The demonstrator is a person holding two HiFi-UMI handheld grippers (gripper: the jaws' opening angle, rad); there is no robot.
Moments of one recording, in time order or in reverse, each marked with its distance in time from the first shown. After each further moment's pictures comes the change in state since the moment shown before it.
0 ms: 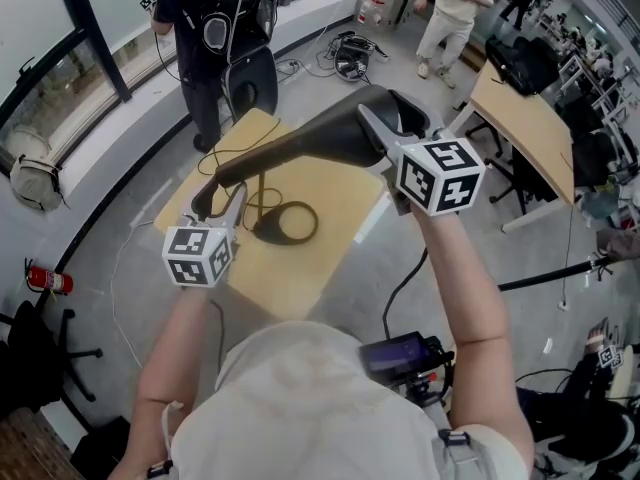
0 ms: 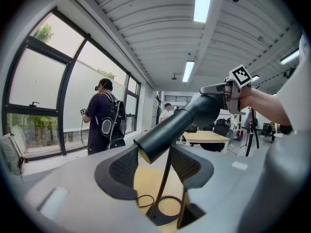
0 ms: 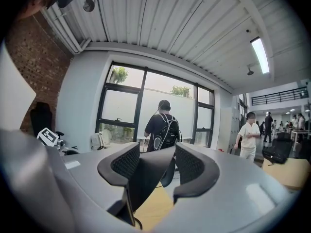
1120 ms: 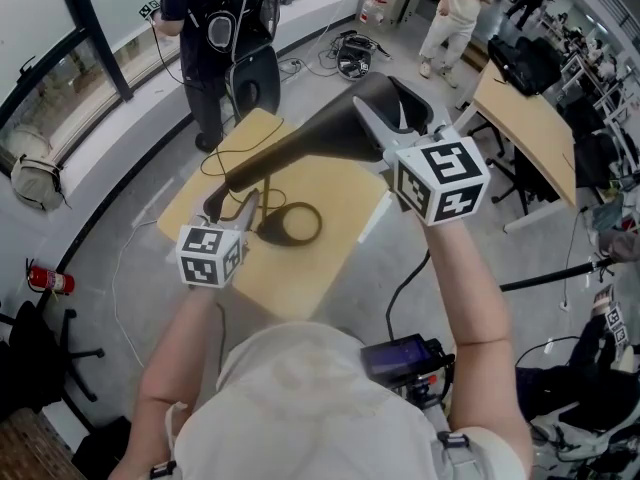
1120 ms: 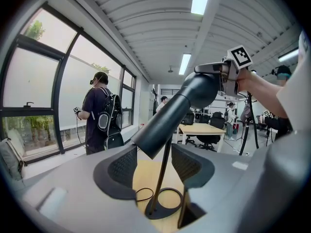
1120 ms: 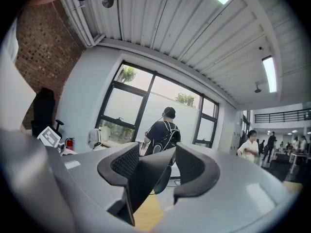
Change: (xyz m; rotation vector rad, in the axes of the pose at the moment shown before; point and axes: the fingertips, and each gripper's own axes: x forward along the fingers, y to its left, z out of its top) left arm 0.011 -0.010 -0.023 0.039 0.090 -0.041; right arm -0.001 0.026 0.038 -0.158 -0.058 -0.005
